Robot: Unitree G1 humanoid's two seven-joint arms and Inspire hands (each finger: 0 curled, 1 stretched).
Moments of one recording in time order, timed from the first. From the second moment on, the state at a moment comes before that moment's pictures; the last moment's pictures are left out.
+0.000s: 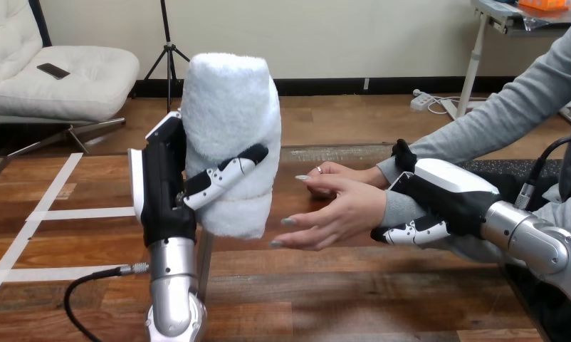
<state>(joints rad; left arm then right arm) -0.43 0.00 0.06 0.94 0.02 -0.94 0.23 -0.73 -0.58 0.38 1.22 -0.54 -0.76 0.12</state>
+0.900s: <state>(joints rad) -0.56 -0.03 0.14 1.10 -0.14 -0.94 0.04 -0.71 -0.58 0.38 1.20 -0.51 -0.76 0.14</state>
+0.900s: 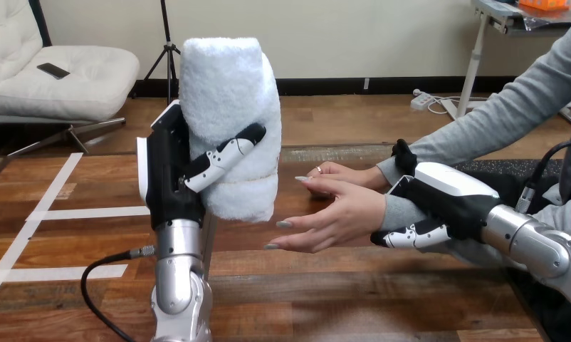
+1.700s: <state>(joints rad) -0.63 -0.04 0.18 1.17 -0.14 -0.93 0.00 -0.69 -0.59 0.37 1.15 -0.48 -0.76 0.16</state>
